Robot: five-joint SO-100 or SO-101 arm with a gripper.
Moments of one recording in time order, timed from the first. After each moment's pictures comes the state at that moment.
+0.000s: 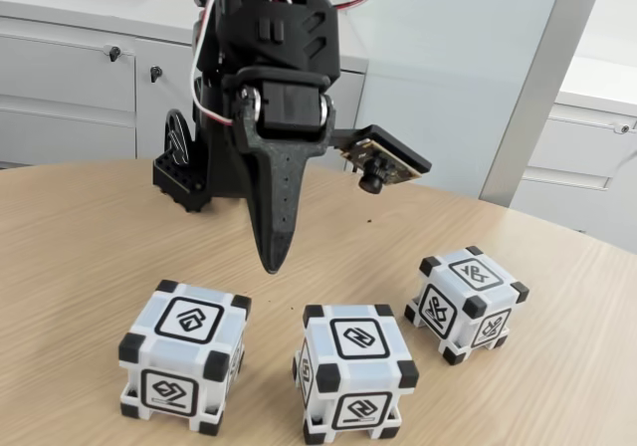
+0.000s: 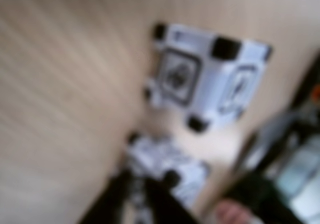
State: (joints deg) arm 16.5 175.5 160.7 62.6 -4.5
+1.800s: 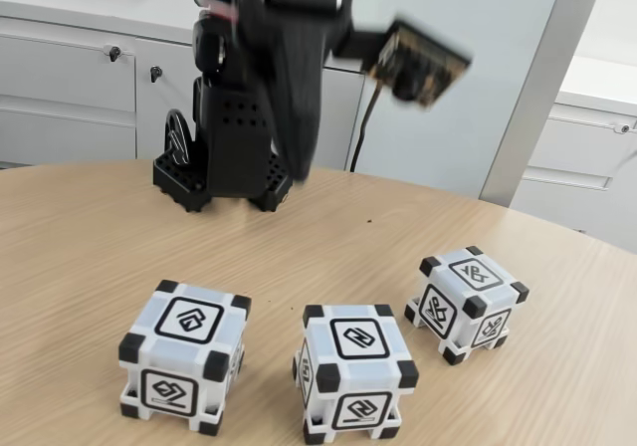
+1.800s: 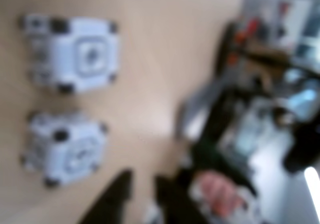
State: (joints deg) arm 16.4 173.9 141.0 62.8 1.4
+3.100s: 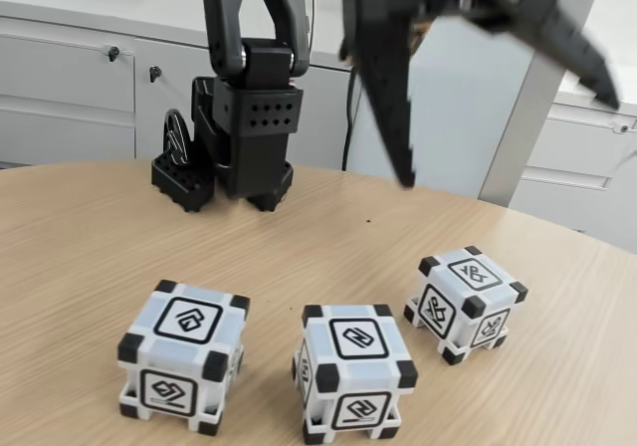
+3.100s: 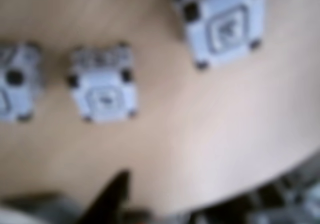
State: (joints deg) arm -2.5 104.3 90.4 83.8 -66.4
